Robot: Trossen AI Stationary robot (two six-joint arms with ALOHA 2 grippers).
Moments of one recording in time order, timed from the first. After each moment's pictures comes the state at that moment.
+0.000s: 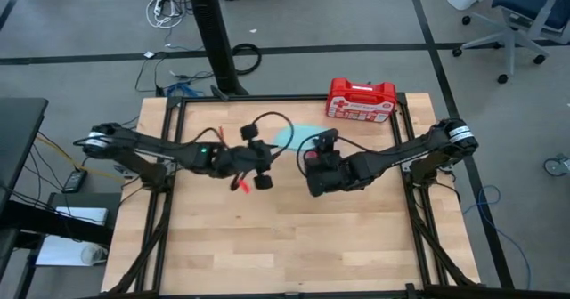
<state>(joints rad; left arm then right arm) -0.15 1.39 1.08 -0.23 -0.61 0.13 0.26 1.62 1.28 -0.73 1.10 -0.34</state>
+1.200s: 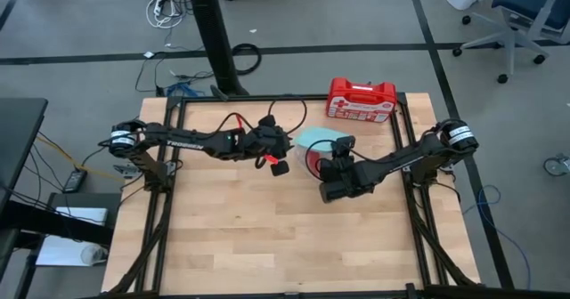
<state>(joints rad) 0.10 1.62 1.07 0.00 -0.32 0.12 0.26 1.62 1.01 -0.86 1.16 0.09</state>
